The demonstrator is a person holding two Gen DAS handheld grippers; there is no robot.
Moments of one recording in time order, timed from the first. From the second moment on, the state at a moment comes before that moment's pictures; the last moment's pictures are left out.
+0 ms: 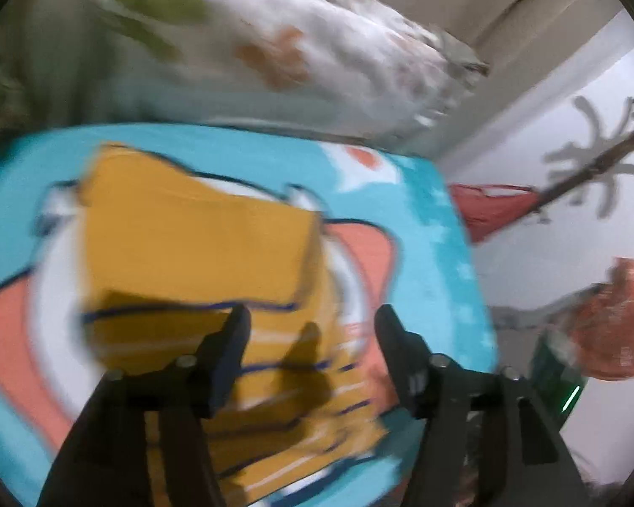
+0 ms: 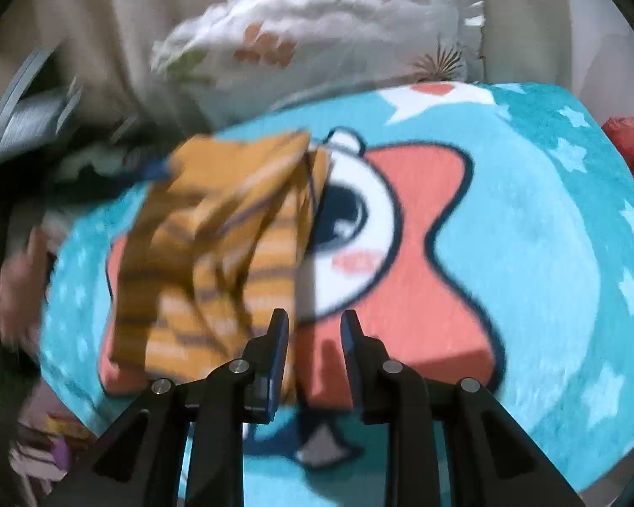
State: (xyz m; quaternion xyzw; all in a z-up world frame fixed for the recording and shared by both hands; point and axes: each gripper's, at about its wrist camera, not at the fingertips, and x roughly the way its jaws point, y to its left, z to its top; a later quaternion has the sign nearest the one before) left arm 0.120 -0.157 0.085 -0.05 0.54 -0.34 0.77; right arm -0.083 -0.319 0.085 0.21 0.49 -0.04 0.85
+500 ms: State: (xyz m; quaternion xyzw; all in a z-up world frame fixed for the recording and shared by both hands) left arm 0.057 -0.050 0.041 -0.06 0.56 -0.17 0.81; right arm 0.042 -0.317 0.070 0.25 0.53 0.09 0.81
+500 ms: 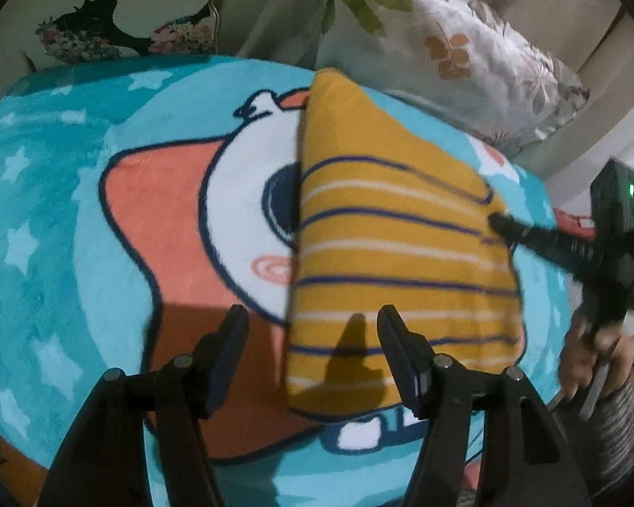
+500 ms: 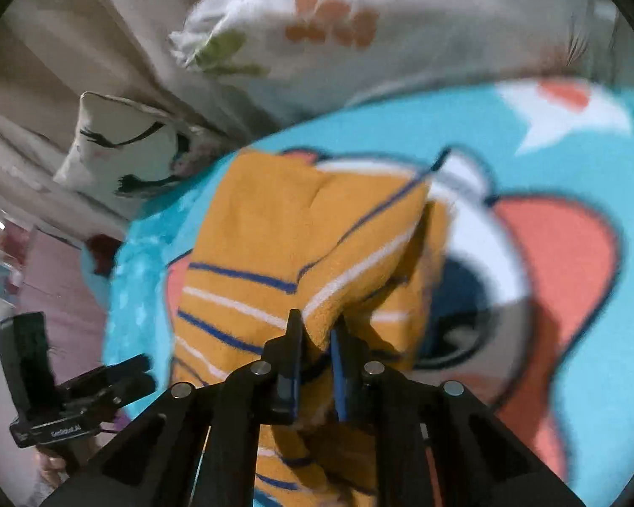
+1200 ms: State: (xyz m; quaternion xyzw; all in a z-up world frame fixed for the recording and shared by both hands) left arm 0.042 -0.074 0.006 -0.03 0.60 -0.14 0.79; right arm 0.041 -0.315 0.081 0.24 0.51 0.06 0.82
